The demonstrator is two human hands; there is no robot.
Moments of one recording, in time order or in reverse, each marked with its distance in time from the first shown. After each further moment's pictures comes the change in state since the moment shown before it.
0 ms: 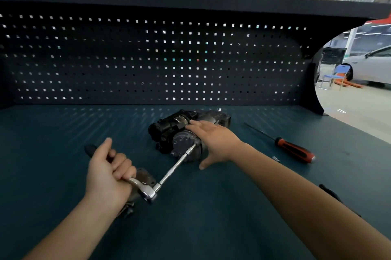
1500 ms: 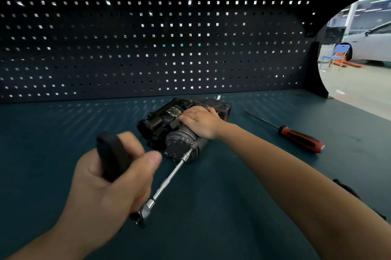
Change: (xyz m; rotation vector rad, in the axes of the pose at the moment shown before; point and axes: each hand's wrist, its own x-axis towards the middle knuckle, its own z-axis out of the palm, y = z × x) left_hand -0.041 -0.004 0.030 0.658 -0.659 0.459; right_hand 0.056 0.017 0.018 0.445 0.051 0.172
